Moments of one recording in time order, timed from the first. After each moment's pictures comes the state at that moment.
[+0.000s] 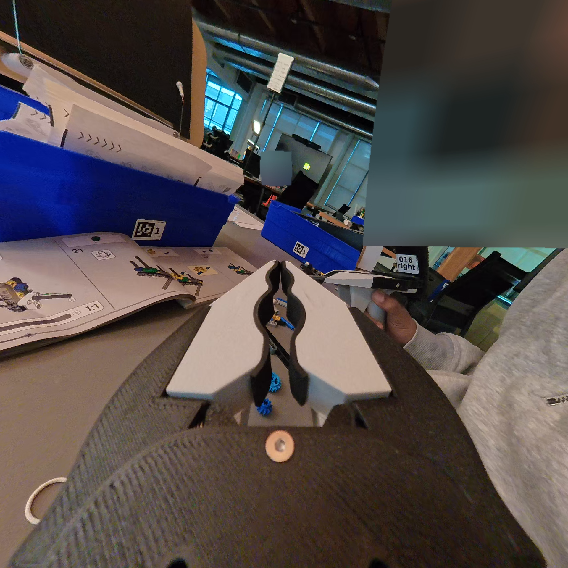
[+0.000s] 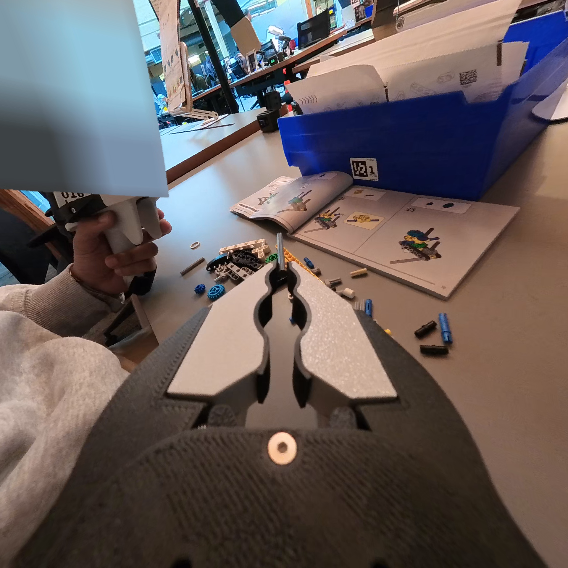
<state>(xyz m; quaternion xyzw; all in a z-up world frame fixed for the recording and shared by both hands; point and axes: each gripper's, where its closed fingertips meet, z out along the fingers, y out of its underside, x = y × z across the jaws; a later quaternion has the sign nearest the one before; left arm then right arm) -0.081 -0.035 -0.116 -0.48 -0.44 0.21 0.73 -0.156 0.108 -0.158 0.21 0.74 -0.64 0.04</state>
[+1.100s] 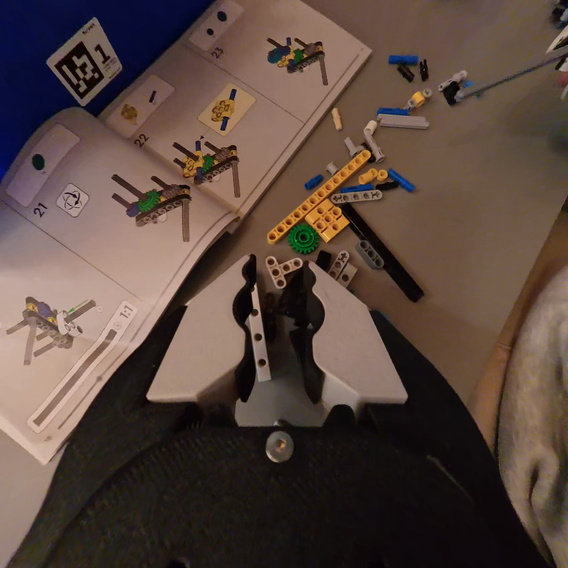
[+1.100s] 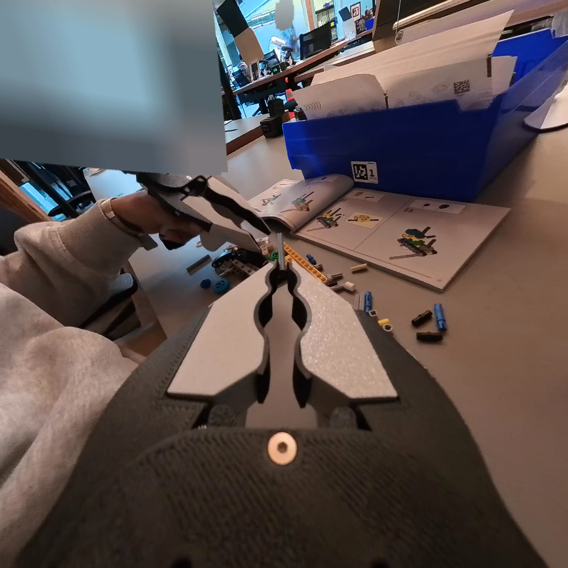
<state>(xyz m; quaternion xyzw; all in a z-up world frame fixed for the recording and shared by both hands) -0.141 -0.019 -0.225 -0.81 -0.47 0.14 0.33 -0.148 0.121 -0.154 0.21 0.74 -0.65 0.03</state>
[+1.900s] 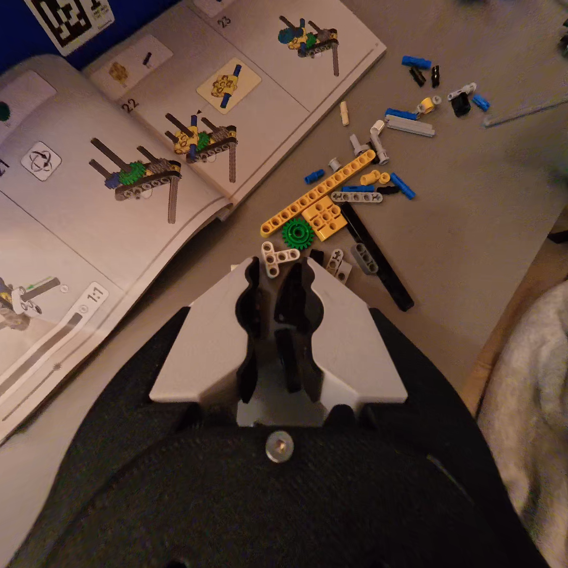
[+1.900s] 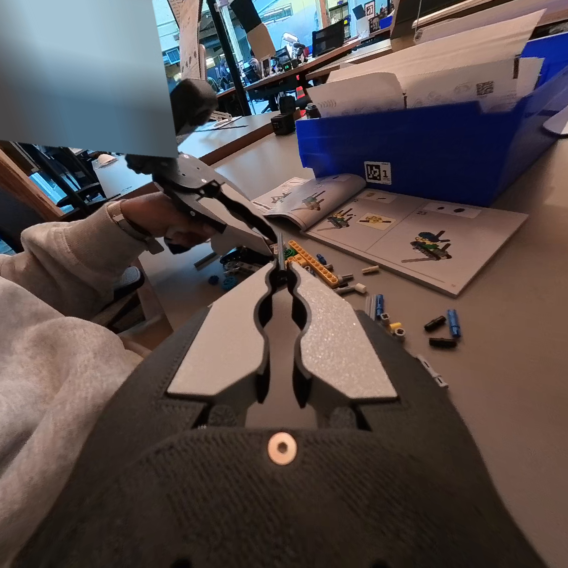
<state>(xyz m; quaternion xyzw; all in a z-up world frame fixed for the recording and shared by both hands) -0.138 -0.014 -0.234 -0.78 -0.51 0.12 0.33 -0.140 0.116 -0.153 0.19 0.74 -0.65 0.04</state>
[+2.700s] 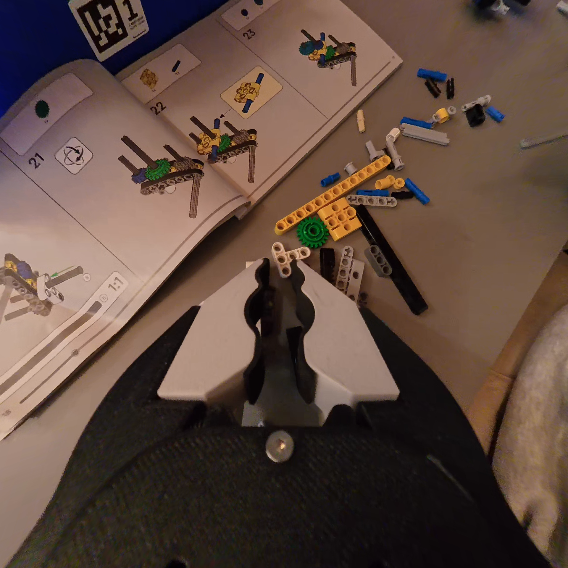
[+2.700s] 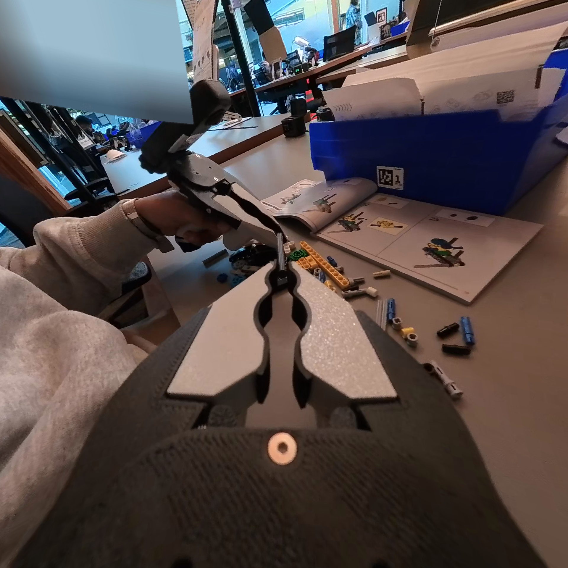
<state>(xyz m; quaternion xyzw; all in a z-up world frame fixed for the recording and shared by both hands) -0.141 -0.024 -0.233 -0.77 -0.52 0.14 0.34 -0.129 0.114 -0.151 0.17 0.74 -0.65 0.03</state>
